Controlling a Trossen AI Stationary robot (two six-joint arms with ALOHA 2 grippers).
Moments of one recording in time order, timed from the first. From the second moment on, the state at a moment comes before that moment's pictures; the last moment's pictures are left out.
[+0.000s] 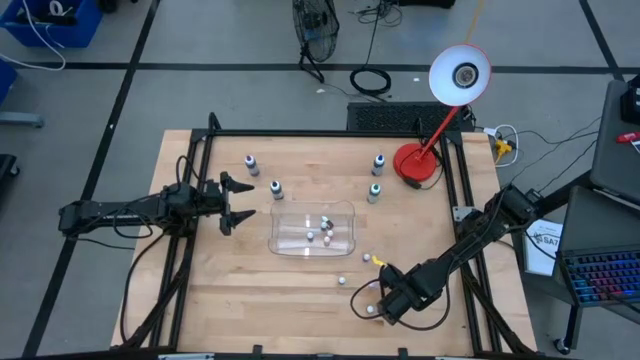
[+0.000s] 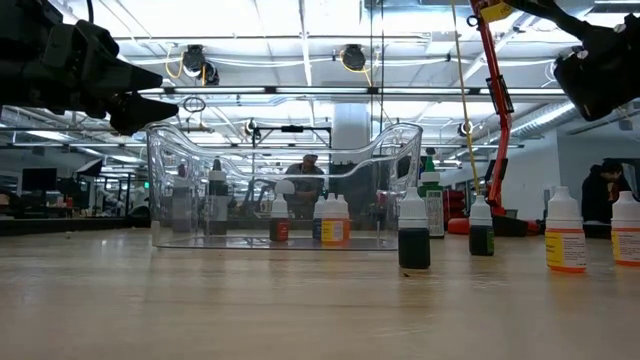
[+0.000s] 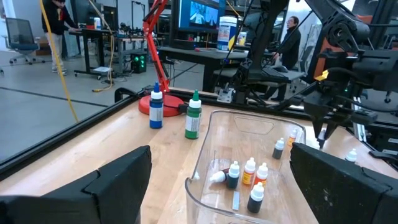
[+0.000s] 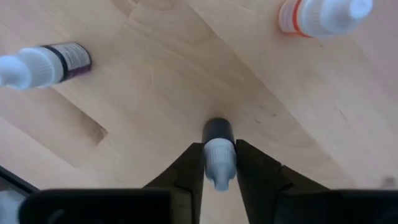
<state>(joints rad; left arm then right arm) 0.13 0.24 0.01 0.24 0.00 -0.11 0.68 1.75 1.11 -0.84 -0.11 1.49</state>
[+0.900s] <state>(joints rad) 0.13 0.24 0.01 0.24 0.00 -0.11 0.38 1.44 1.35 -0.58 0.24 0.41</state>
